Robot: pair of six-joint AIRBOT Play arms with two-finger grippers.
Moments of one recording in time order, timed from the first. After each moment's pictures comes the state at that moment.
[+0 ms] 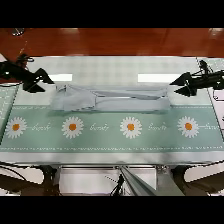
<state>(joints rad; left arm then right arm) 0.31 -1.67 1.53 1.16 -1.37 -1.59 -0.45 -1.75 1.39 -0.78 1.36 1.29</state>
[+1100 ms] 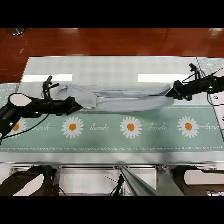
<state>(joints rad) -0.11 -1.09 0.67 0.65 -0.91 -1.32 -0.30 -1.49 1.17 -0.94 1.29 1.30</state>
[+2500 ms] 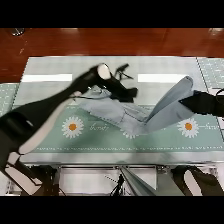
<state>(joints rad) -0.57 -1.81 1.65 0.87 -1.14 -1.65 -0.24 -0.66 0.95 -0.83 1.42 1.40</state>
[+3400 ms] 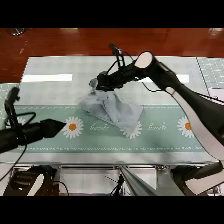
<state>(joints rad) -0.07 -0.36 0.54 0.97 -1.19 -1.68 0.51 -1.73 1.60 -0.70 1.02 1.43</state>
